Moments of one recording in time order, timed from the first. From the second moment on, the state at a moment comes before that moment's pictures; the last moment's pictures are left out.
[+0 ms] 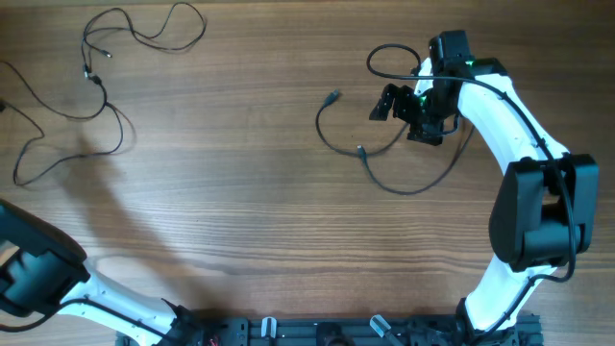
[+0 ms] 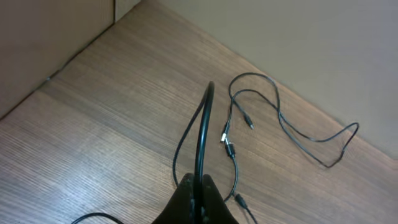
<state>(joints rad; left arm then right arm) 0.82 2.01 1.72 -0.44 0.52 0.01 0.11 1.97 1.48 -0.90 -0.41 0.42</state>
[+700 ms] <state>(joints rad) 0.67 2.04 1.72 -0.58 0.32 -0.20 0.11 1.97 1.48 -0.89 -0.41 0.42</state>
